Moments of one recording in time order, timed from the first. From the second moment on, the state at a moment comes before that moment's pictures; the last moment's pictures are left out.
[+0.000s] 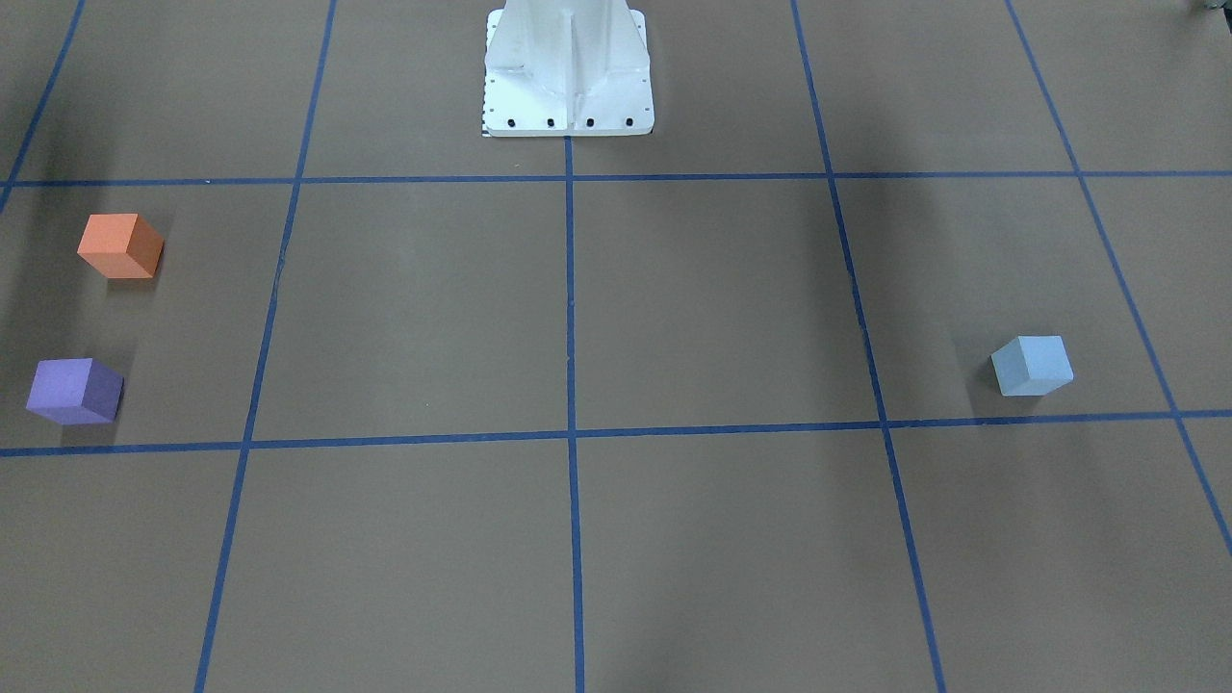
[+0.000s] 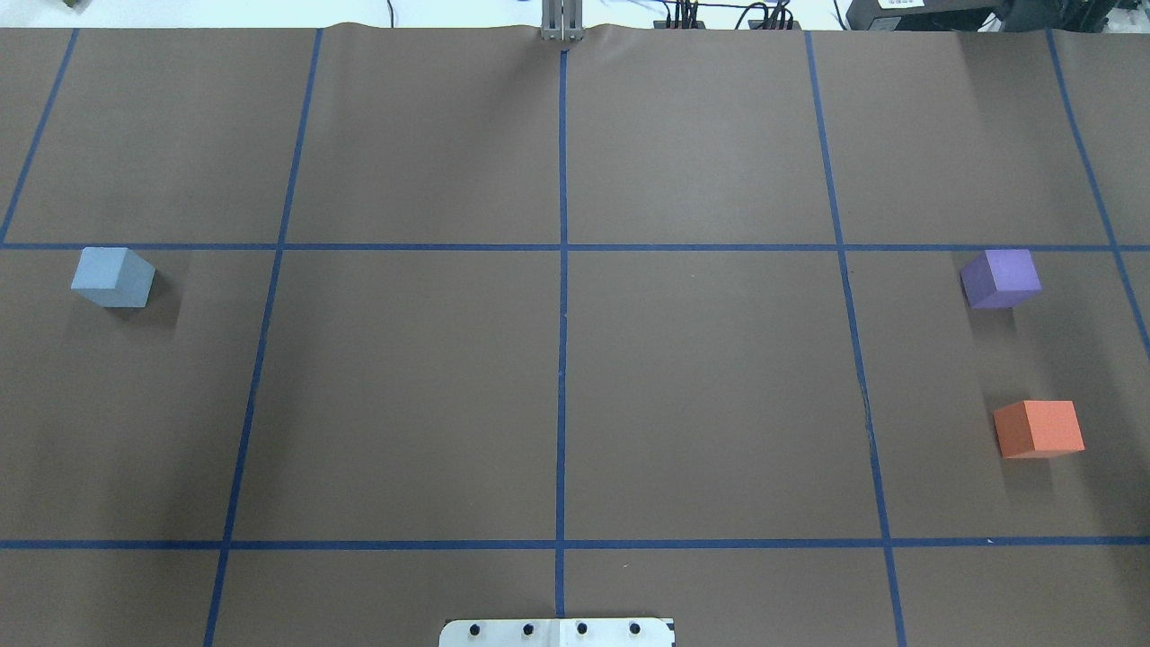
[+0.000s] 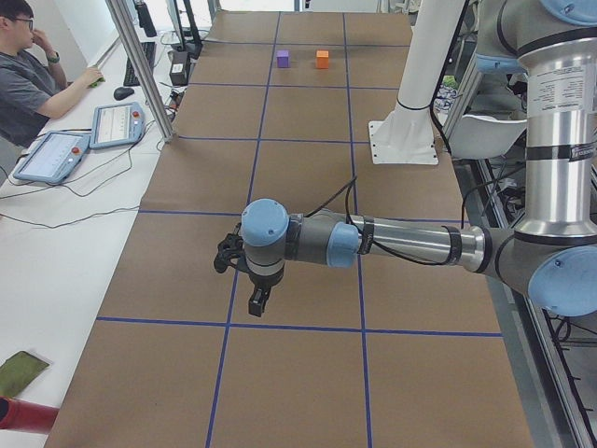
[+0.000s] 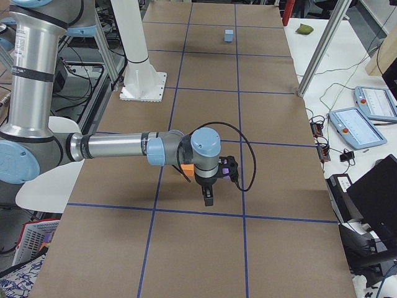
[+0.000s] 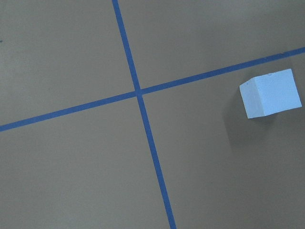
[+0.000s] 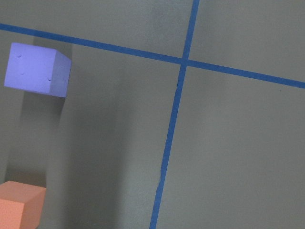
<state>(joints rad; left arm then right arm) -1.58 -1.49 -1.76 -1.63 -2.40 0.14 1.53 -1.77 1.85 -1.57 2.32 -0.09</state>
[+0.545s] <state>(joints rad) -1.37 -1.53 -1.73 -1.75 -2.44 -0.11 1.53 -1.77 1.85 -1.57 2.32 -0.09</state>
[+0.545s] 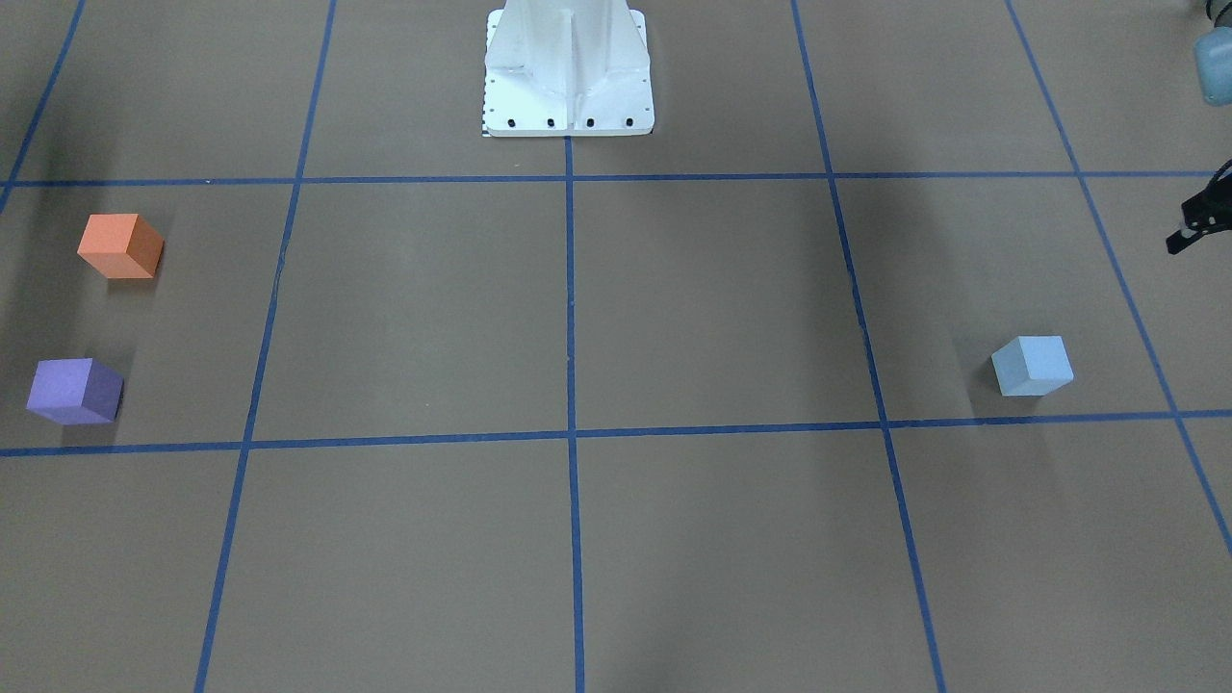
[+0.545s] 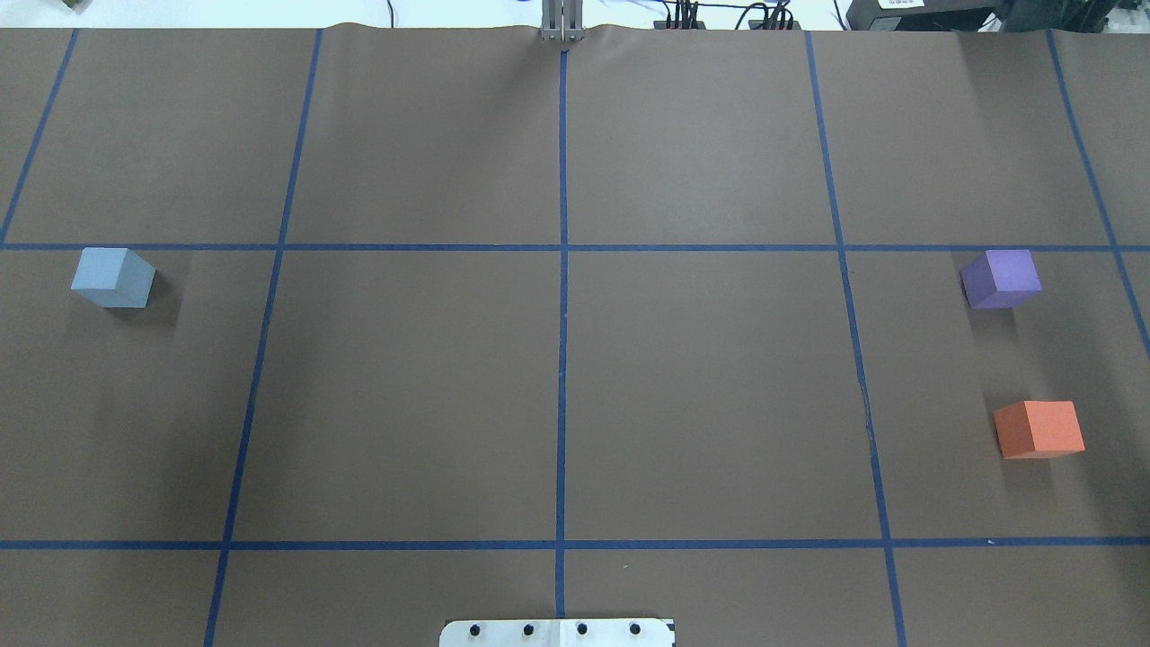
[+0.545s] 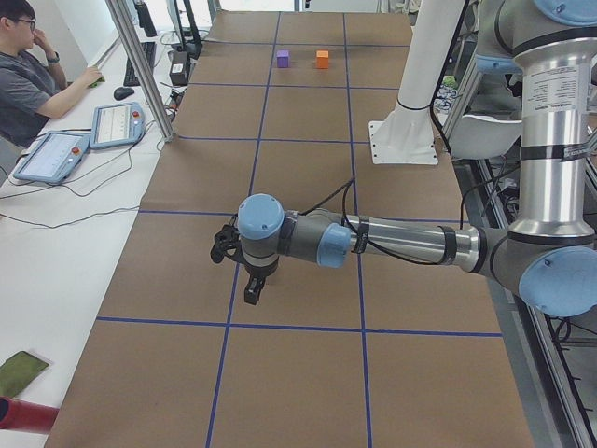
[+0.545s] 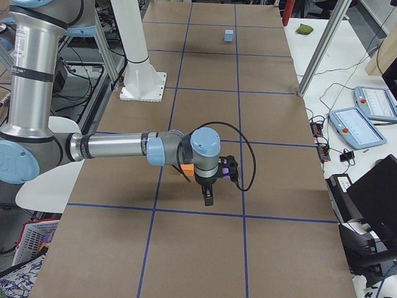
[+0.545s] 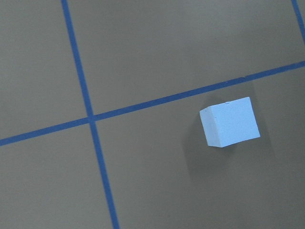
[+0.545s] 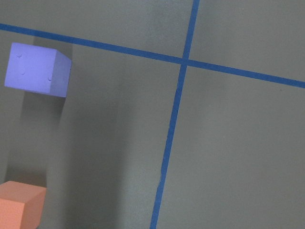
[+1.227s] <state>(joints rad) -1.14 -1.64 -1.59 -1.98 -2.27 -0.53 1.53 -1.77 1.85 -1.56 2.32 -0.09</state>
